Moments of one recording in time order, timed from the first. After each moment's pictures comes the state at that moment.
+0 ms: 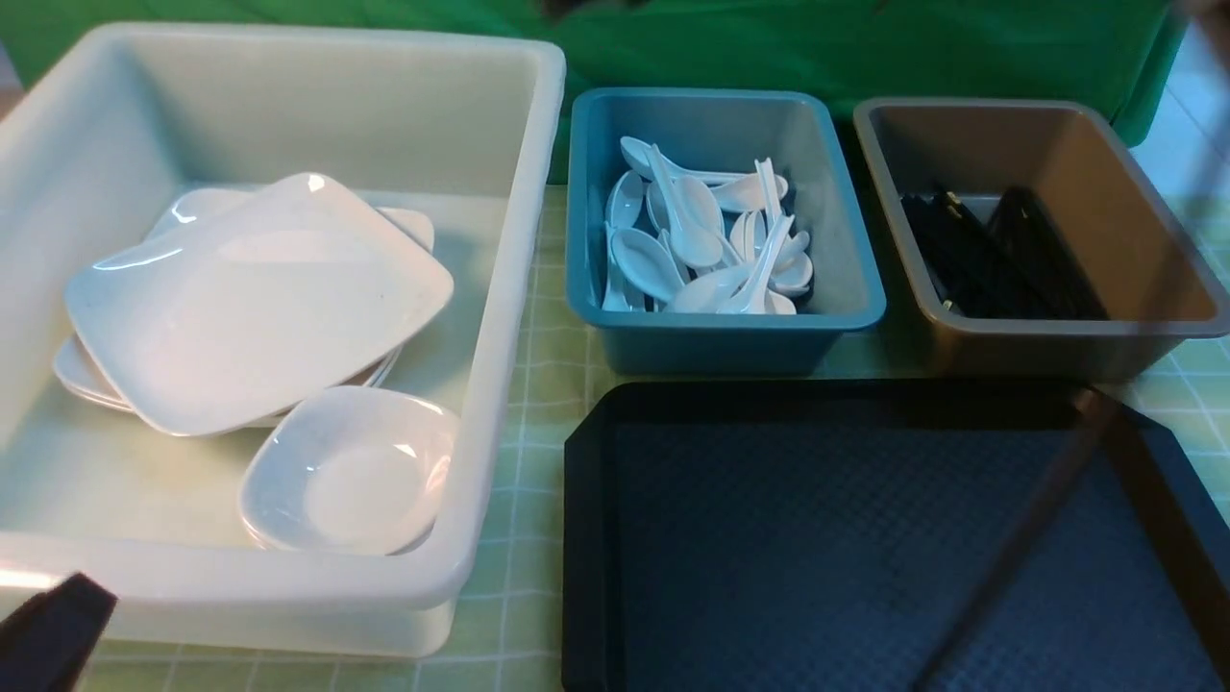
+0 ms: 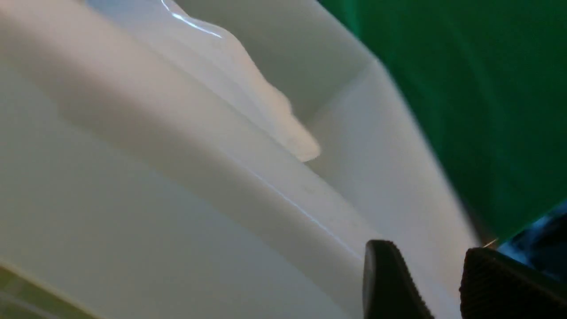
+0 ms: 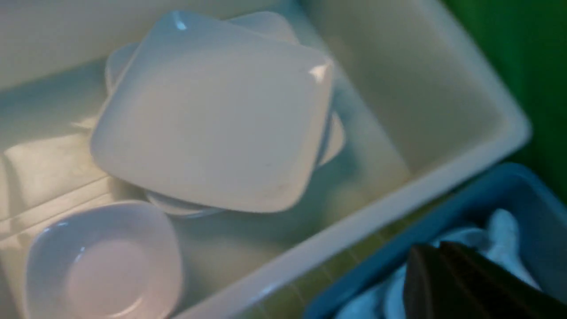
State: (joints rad) right arm 0.67 2.05 -2.57 0.09 1.20 -0.27; left arm -0.06 0.00 0.01 -0.57 0.11 -0.32
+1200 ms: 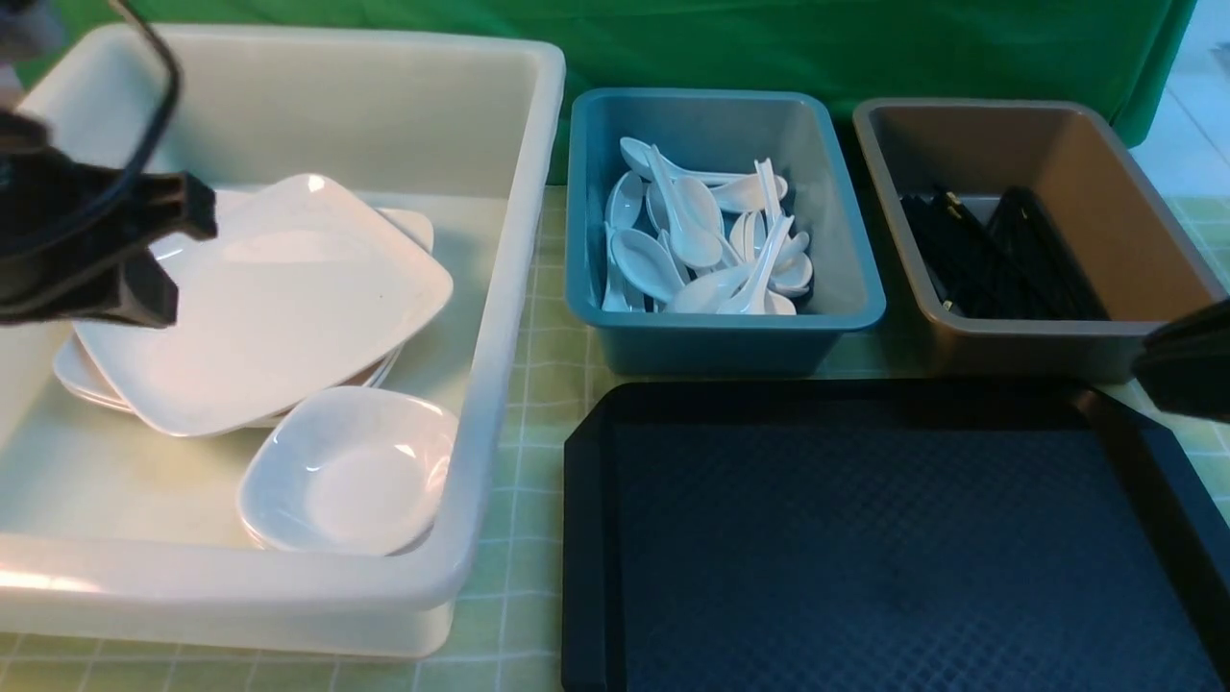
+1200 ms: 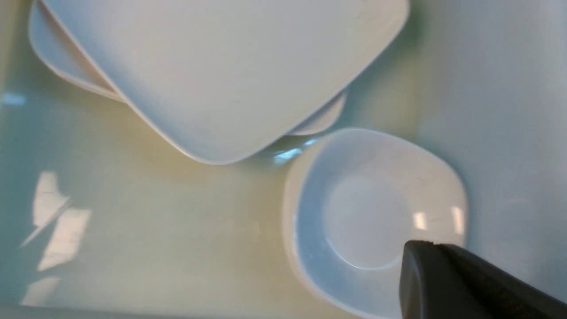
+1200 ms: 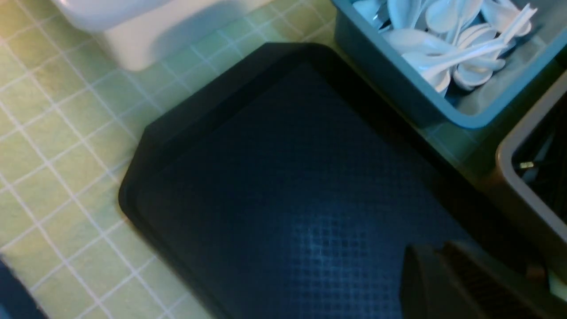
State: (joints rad) right arm 0.66 0.96 -1.21 0.01 1.10 -0.20; left arm -0.07 1.29 -1.23 -0.03 1.00 -0.20
